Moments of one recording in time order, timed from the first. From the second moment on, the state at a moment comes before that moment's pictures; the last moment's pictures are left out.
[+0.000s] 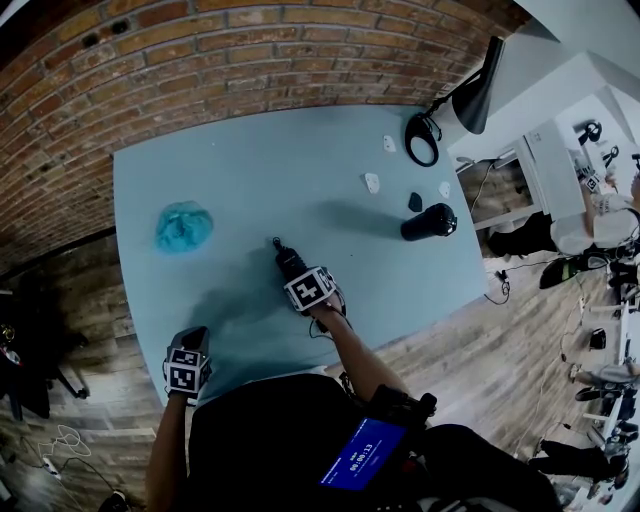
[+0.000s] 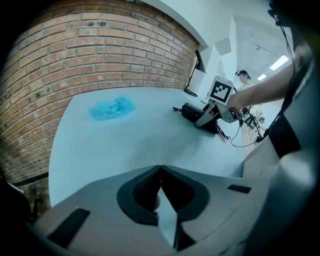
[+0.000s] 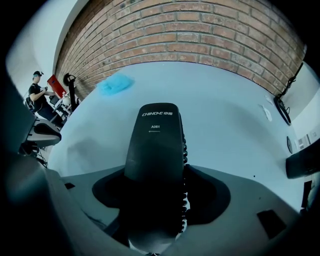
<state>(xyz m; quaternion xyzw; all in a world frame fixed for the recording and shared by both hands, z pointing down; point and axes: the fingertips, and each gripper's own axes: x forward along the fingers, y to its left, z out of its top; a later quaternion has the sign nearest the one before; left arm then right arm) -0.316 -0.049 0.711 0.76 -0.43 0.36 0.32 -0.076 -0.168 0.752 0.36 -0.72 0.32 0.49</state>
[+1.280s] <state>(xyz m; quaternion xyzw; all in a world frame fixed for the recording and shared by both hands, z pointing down) -0.317 -0.039 0.713 0.76 -0.44 0.36 0.32 -0.070 -0.172 0.737 0.39 -0.74 0.39 0.38</state>
